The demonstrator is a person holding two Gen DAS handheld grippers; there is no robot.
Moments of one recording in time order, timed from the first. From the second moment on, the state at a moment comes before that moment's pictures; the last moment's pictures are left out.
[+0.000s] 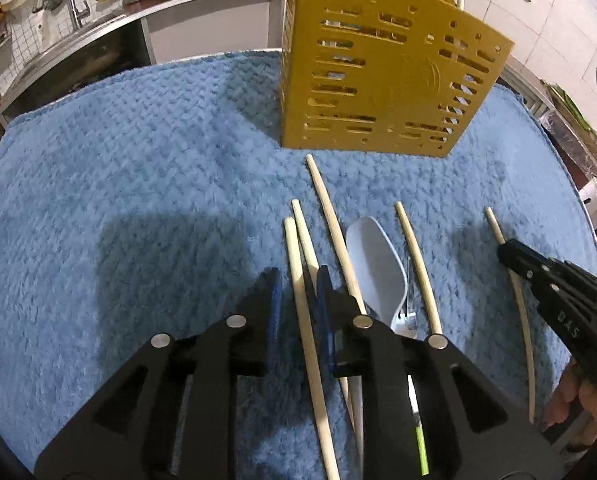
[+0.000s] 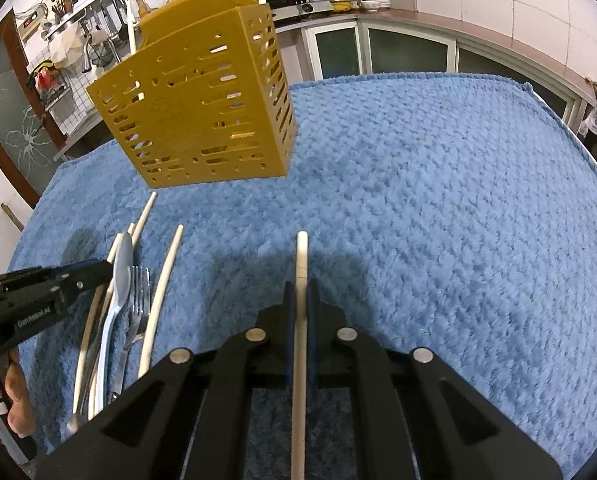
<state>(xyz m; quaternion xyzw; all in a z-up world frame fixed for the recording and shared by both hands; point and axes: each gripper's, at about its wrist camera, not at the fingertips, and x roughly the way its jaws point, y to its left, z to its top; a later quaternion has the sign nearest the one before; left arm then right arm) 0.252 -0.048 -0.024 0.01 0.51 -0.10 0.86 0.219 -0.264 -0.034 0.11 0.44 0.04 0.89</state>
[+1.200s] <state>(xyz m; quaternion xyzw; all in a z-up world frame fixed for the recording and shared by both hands) 0.237 -0.029 0.033 -0.03 0.44 -0.13 0.89 0.204 -0.274 0.019 0.13 0.38 0.06 0.92</state>
